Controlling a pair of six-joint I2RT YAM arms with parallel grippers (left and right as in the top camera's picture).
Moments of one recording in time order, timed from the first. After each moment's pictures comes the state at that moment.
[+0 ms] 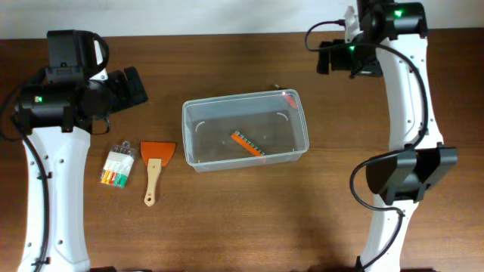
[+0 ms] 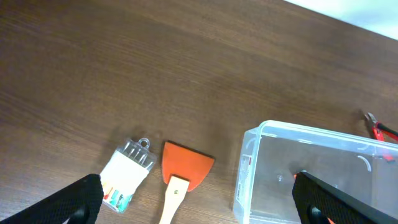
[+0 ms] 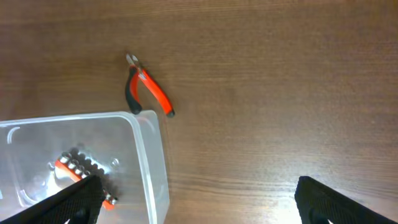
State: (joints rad) left arm 0.04 1.55 1.76 -1.17 -0.04 -0.27; right arm 0.04 2.23 2.48 -1.51 -0.11 0.08
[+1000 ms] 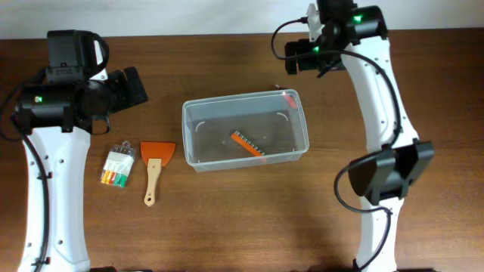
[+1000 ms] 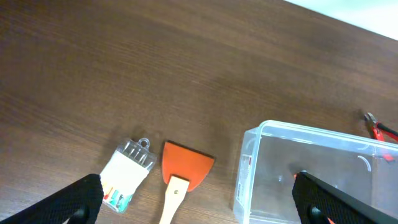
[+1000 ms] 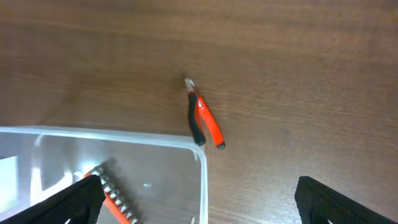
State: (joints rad) left arm 0.04 1.55 1.76 -1.17 -0.04 -0.27; right arm 0.19 2.27 2.47 -1.37 -0.10 0.08
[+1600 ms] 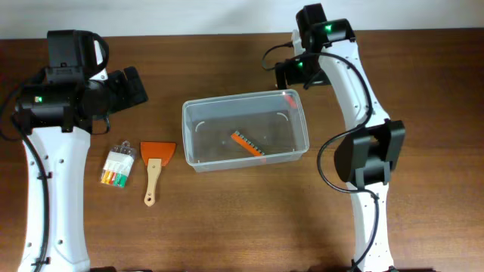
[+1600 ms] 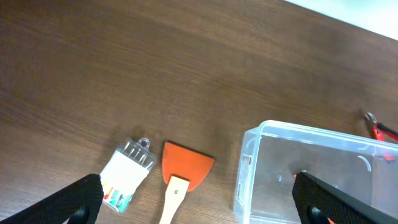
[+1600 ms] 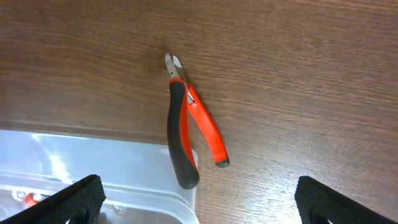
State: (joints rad) left arm 0.04 1.55 1.76 -1.17 -0.04 -0.27; right arm 0.20 2.47 2.47 -1.35 -0.09 0.07
